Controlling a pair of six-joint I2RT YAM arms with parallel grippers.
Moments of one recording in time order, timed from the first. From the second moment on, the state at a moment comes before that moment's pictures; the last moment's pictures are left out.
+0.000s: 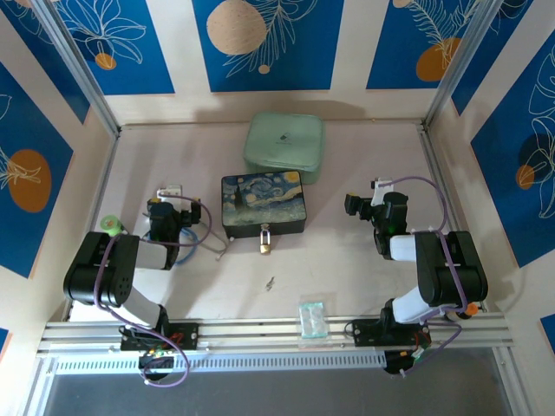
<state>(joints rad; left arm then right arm) -0.10 1.56 0.34 0.86 -0.18 0.03 0.01 1.51 0.39 0.69 -0.10 0.08</state>
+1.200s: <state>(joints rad) -0.11 1.14 0.39 0.54 -0.22 -0.09 0.01 1.25 0.47 0.42 -0.10 0.13</state>
